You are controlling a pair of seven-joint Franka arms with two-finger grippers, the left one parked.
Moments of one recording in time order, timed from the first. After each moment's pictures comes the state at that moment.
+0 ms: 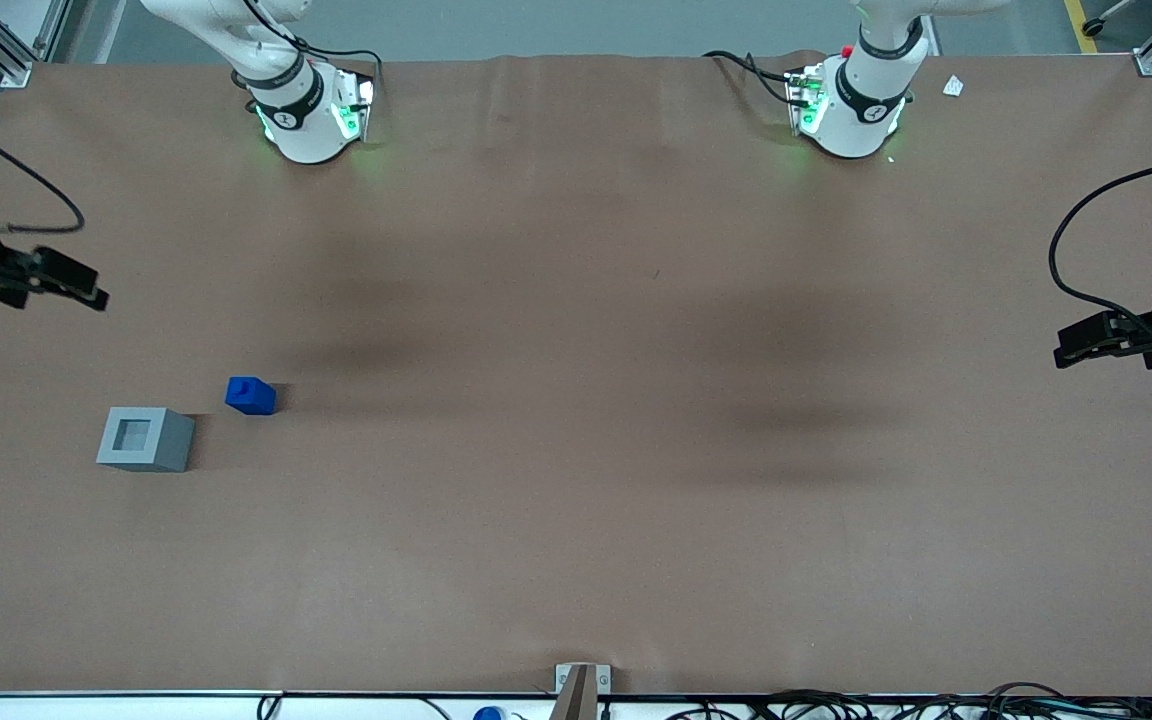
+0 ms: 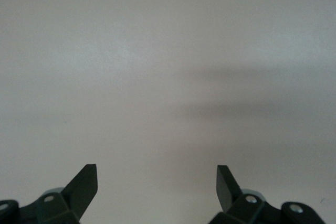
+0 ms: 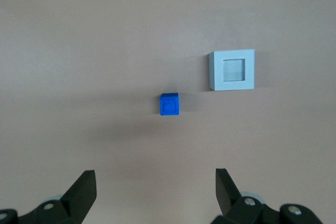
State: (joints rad) arm -0.03 0.07 -0.03 -1.64 0.04 1.65 -0.01
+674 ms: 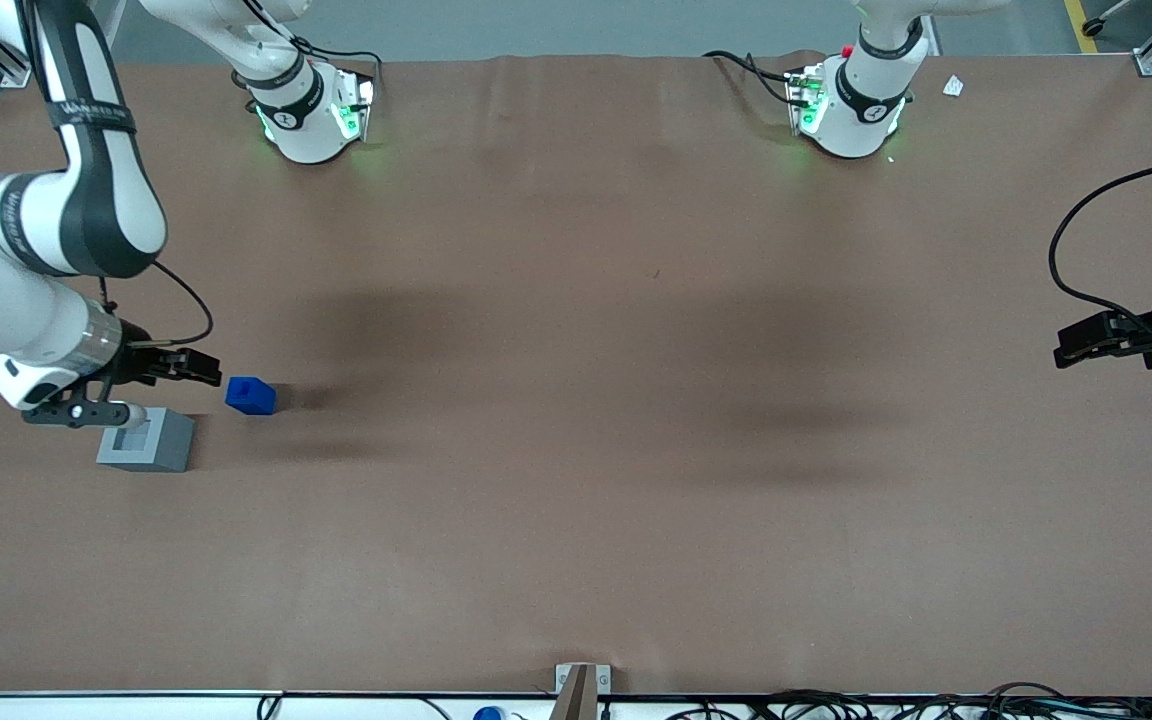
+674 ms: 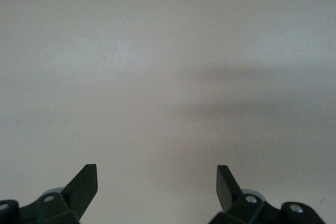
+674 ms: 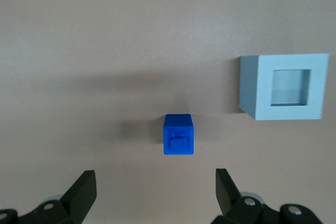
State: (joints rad) arm -0.01 0.22 -0.02 -1.92 0.04 2.07 -0.01
